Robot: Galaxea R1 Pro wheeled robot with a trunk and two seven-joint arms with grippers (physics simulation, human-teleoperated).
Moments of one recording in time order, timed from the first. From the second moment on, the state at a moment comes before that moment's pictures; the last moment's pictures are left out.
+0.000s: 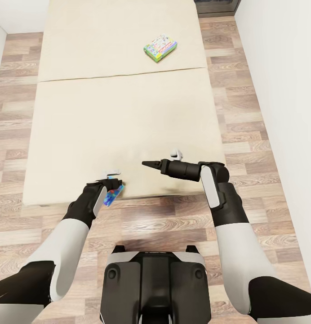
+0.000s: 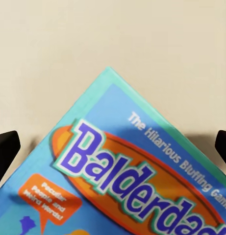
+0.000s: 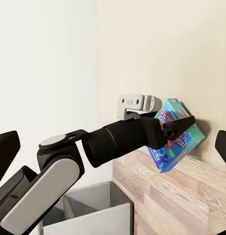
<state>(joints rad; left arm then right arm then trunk) -1.03 -0.07 0.07 -0.72 0.00 0.49 0.09 -0.99 0.17 -0.01 -1.21 -0.30 1.03 0.70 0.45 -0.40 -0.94</state>
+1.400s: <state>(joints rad) -1.03 -0.05 0.09 -0.88 0.01 0.58 0.09 -0.99 0.17 -0.01 -1.21 -0.30 1.03 0.70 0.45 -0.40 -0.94</state>
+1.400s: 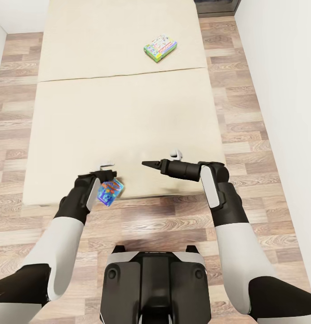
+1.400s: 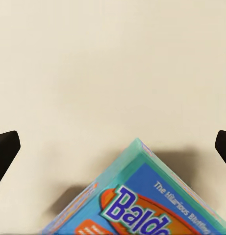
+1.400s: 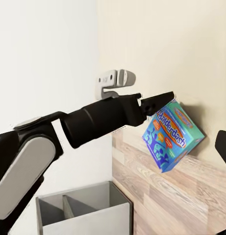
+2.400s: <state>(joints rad) -1.01 0.23 0.31 -1.02 0.00 1.04 -0.38 -0.99 0.17 -0.01 -1.21 -0.30 1.03 0.70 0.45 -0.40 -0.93</state>
